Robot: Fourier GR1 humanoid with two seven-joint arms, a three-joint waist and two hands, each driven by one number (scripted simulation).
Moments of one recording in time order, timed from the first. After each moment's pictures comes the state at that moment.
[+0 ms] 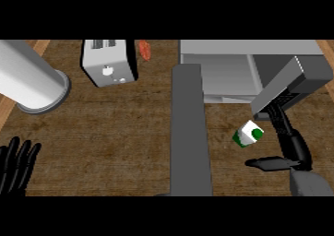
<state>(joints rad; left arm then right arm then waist) 0.43 0.01 0.12 -2.08 0.14 -0.32 -0.22 -0.19 -0.22 -0.16 -0.92 0.09 0.22 -0.78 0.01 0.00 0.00</state>
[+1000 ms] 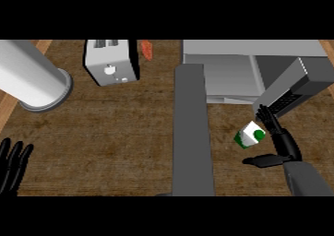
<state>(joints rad) 0.42 0.03 0.17 -2.07 0.18 -0.35 -0.21 -0.46 -0.28 -0.20 -0.30 0.20 0.17 -1.01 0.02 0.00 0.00</state>
